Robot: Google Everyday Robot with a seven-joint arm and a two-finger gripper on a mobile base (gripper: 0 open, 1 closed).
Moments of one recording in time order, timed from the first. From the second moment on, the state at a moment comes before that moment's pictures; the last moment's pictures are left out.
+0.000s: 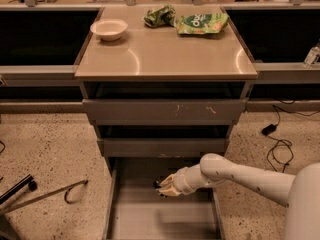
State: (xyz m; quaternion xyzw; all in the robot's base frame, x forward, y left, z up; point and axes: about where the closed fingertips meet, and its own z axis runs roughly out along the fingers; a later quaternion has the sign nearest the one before) arm 0.526 -0.020 0.371 -0.58 0.70 0.29 0.28
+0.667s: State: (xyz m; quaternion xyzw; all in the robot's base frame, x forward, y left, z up) arm 0.525 -0.022 0.494 -0.62 0.67 0.27 0.31
